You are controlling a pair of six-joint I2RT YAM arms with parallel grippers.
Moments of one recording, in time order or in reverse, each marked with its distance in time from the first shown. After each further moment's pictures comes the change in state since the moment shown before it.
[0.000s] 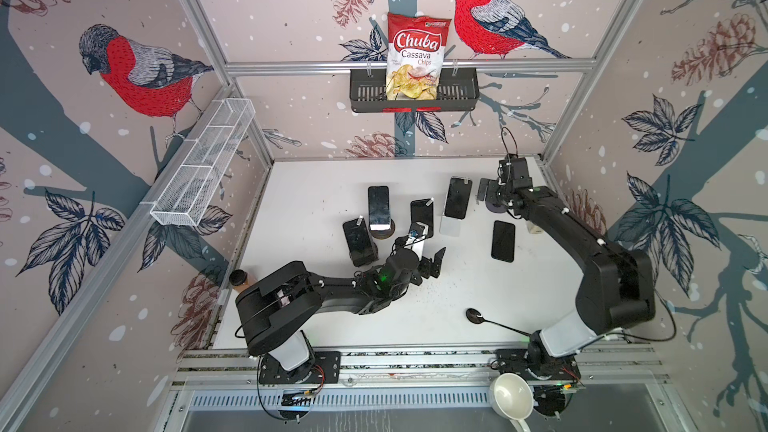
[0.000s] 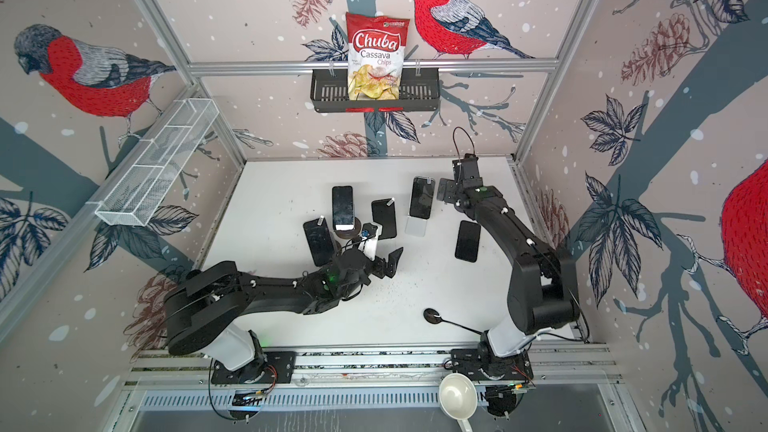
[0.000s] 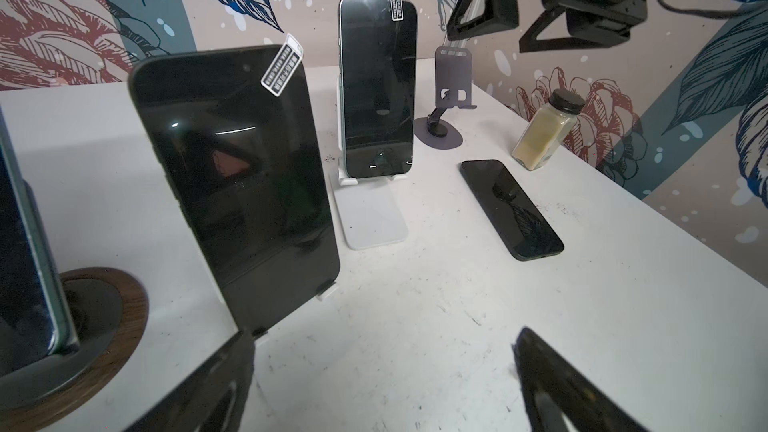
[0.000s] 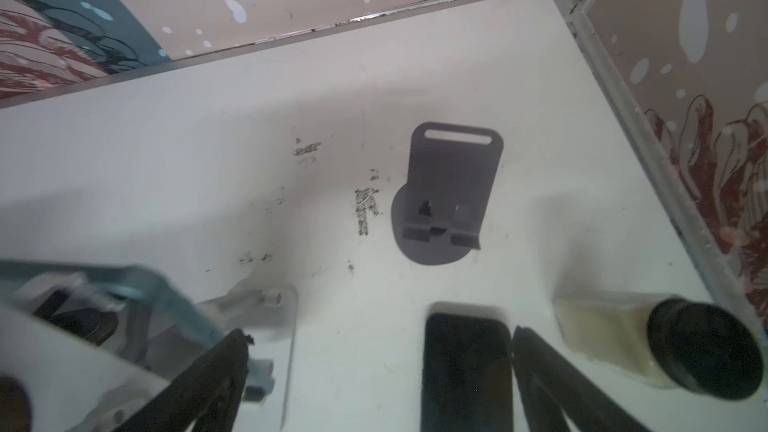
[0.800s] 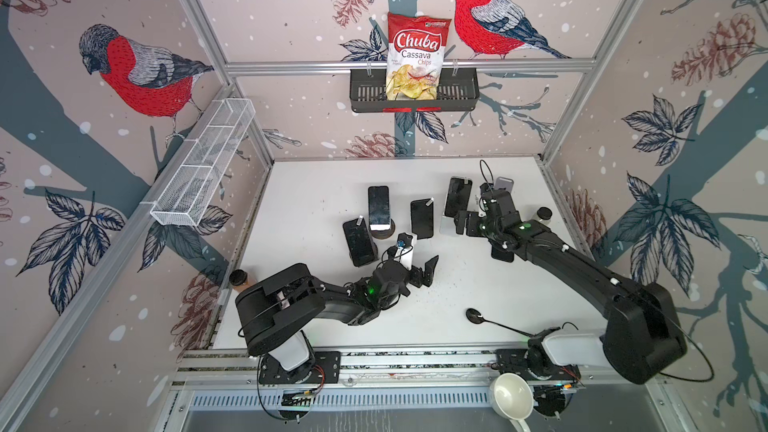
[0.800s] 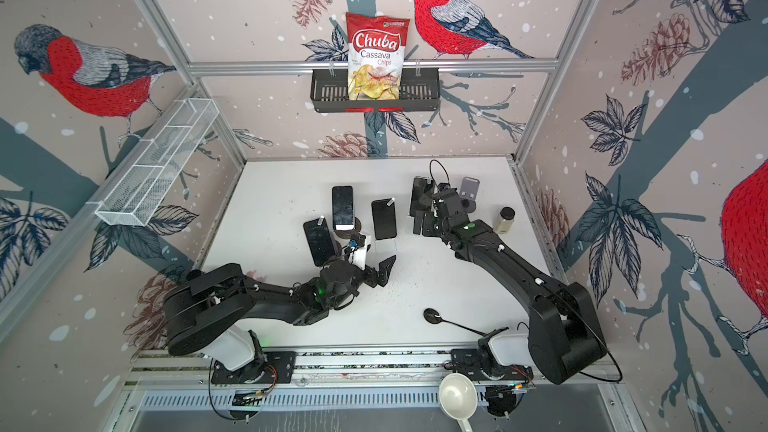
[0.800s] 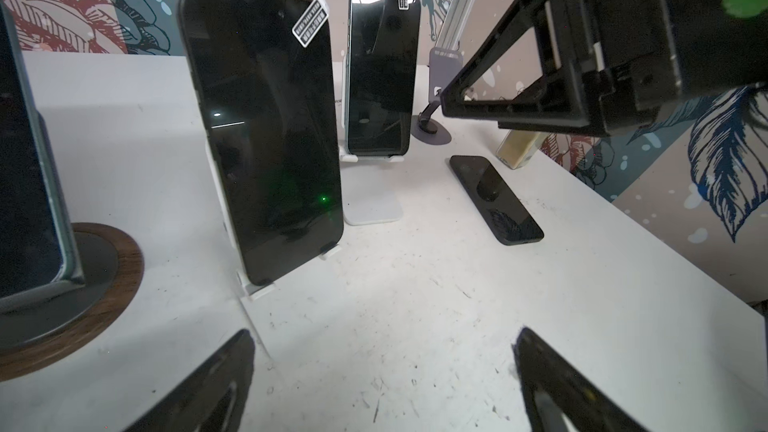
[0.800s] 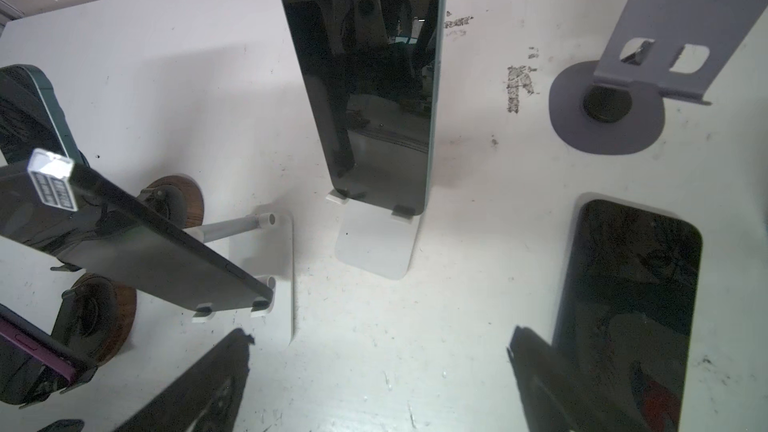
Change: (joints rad) left arm 0.001 0.015 -0.173 0.285 0.032 -0.030; right arm 0.190 -0.179 -0.280 0.097 -0.134 0.079
